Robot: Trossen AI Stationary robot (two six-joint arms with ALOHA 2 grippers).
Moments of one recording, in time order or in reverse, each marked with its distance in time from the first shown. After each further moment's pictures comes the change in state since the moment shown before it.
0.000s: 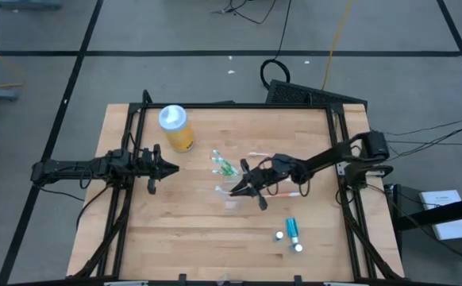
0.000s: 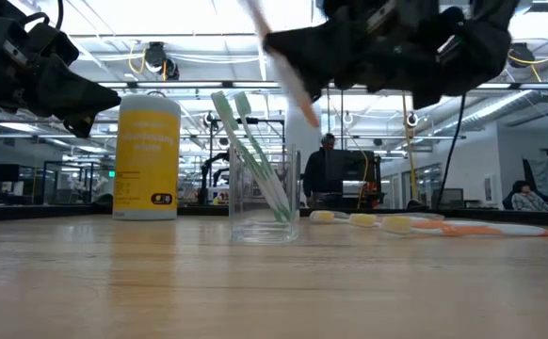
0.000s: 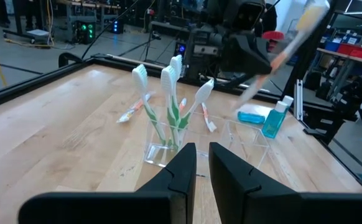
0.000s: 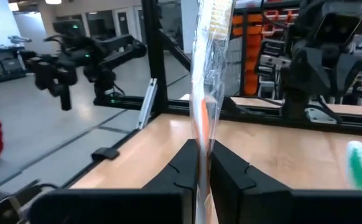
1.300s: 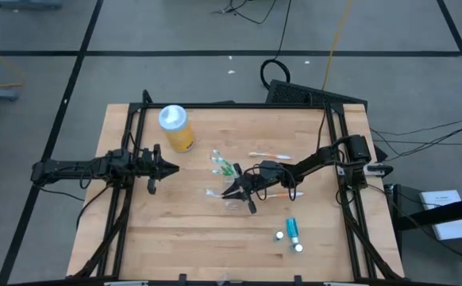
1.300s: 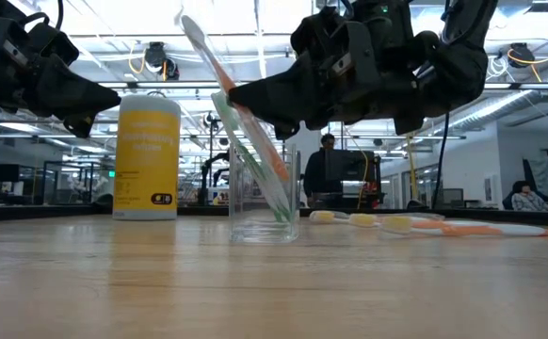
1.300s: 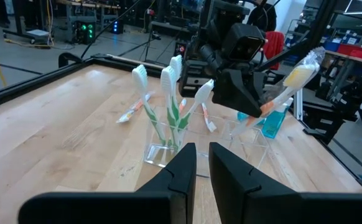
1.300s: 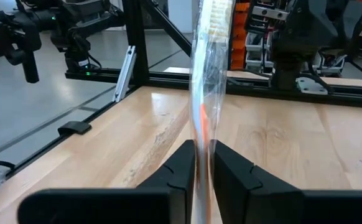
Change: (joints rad) left arm 0.000 0.000 0.000 0.001 0.001 0.000; right arm 0.018 0.173 0.087 -0.008 0.077 -0.053
